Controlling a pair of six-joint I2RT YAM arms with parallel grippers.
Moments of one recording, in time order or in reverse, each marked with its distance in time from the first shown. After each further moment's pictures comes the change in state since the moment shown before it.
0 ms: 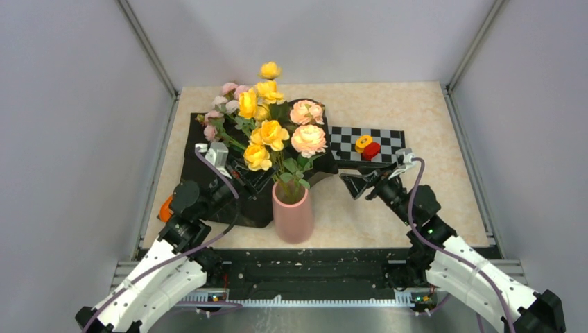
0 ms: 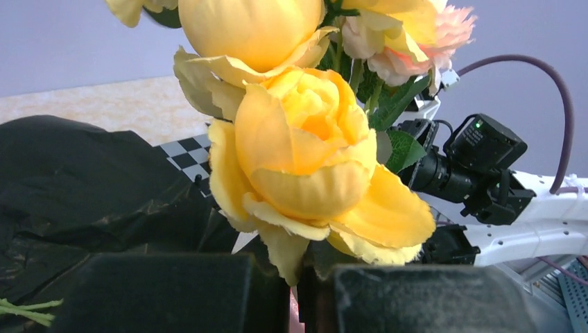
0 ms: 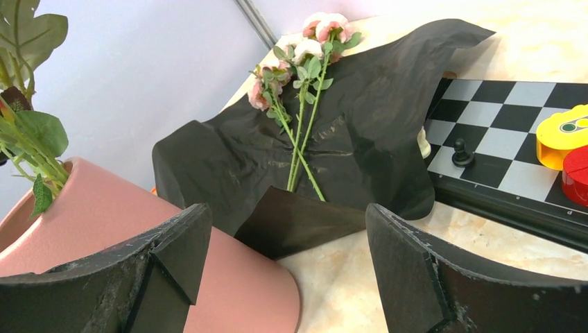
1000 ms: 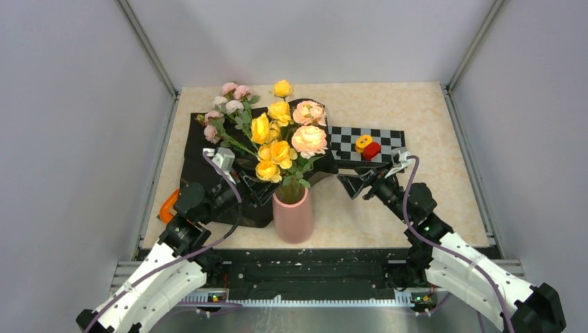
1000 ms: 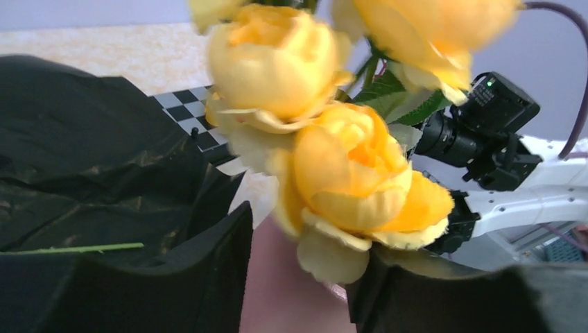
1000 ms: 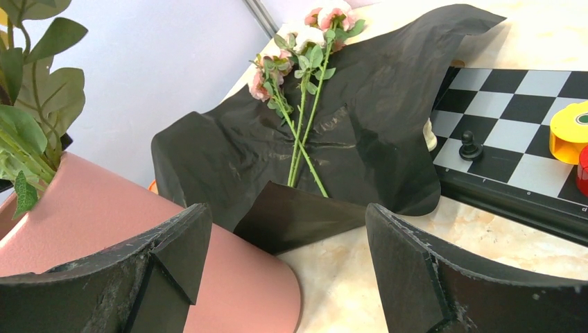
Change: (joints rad) left arm -0.001 -0.030 -0.042 -0.107 0.050 -0.005; right arm 0.000 0.058 0.000 0.033 -0.023 0.008
